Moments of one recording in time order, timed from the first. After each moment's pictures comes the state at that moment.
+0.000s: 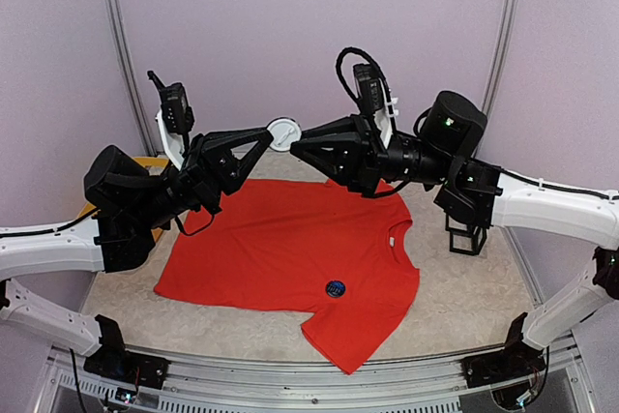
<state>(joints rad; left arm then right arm) -0.99 1.15 0.81 0.89 0.34 -0.29 0.99 1.41 1.18 0.53 -0.66 0.19</state>
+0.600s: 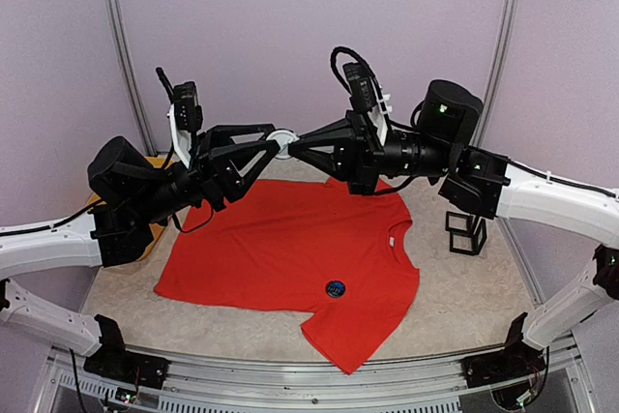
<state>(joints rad) -0.95 1.14 0.86 0.70 0.35 -0.22 0.97 1.41 1.29 0.28 -0.67 0.07</state>
